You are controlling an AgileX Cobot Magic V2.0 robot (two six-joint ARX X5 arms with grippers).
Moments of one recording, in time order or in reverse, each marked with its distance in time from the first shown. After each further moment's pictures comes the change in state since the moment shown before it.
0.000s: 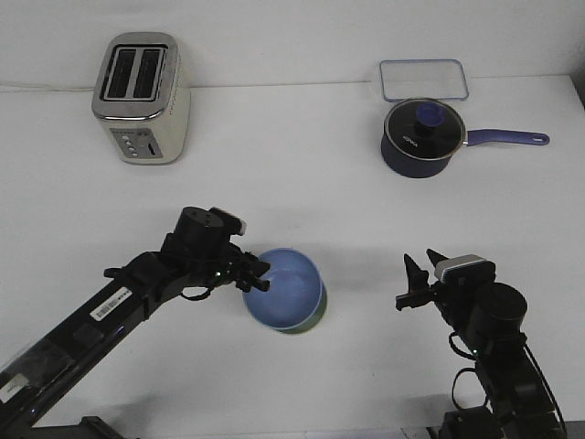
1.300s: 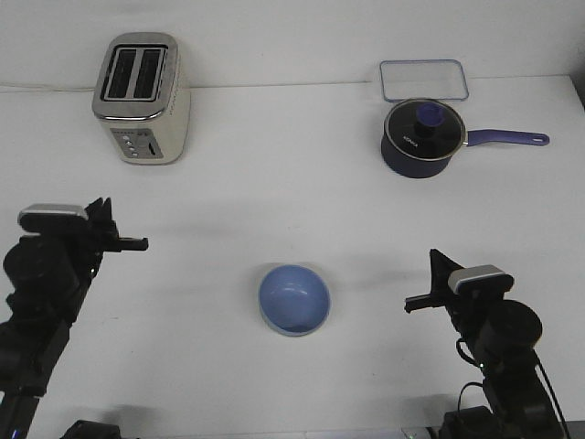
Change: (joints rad) left arm 0.439 -0.558 -0.168 0.200 -0.497 0.206; right arm 0.000 -0.142 -0.012 0.005 0.101 0.000
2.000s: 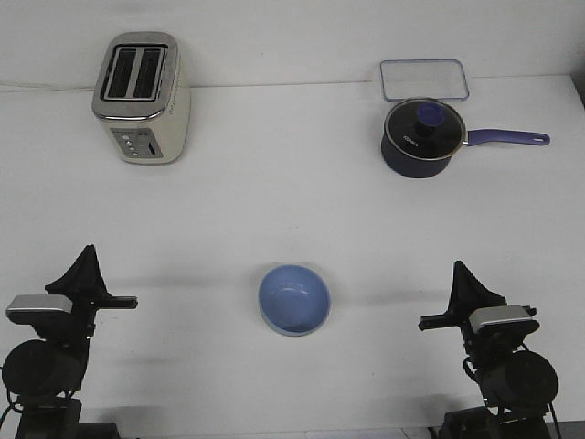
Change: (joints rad) left arm 0.130 -0.449 -0.559 0.436 0.122 -0.022; right arm 0.000 -0.283 -0.134 0.071 0.107 0.000
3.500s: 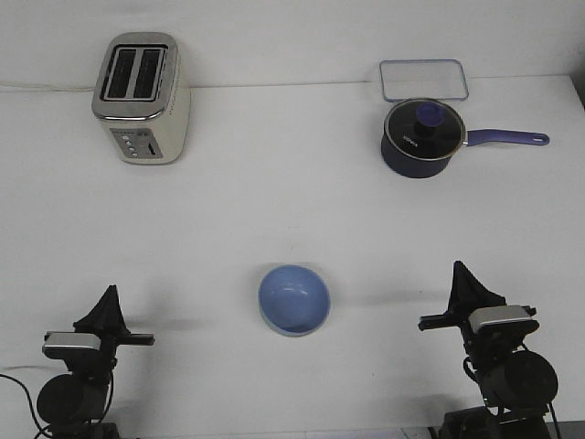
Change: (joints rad) left arm 0.002 -0.419 -0.386 -0.074 0.026 0.048; right arm 0.000 0.000 0.000 0.000 0.000 0.000
